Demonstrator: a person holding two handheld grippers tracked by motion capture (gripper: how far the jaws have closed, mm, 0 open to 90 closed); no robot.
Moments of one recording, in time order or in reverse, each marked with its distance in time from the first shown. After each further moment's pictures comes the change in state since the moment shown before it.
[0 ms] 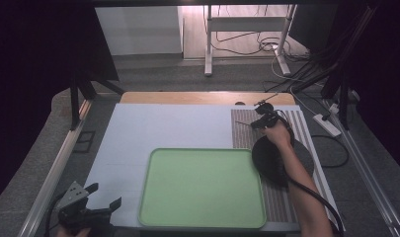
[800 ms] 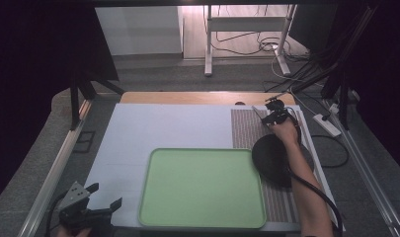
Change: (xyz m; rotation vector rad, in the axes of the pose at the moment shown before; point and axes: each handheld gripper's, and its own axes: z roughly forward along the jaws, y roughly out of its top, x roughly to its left) left arm -0.002 0.001 0.001 0.009 0.011 0.020; right arm -0.032 -0.005 -0.011 -0.022 -0.076 0.123
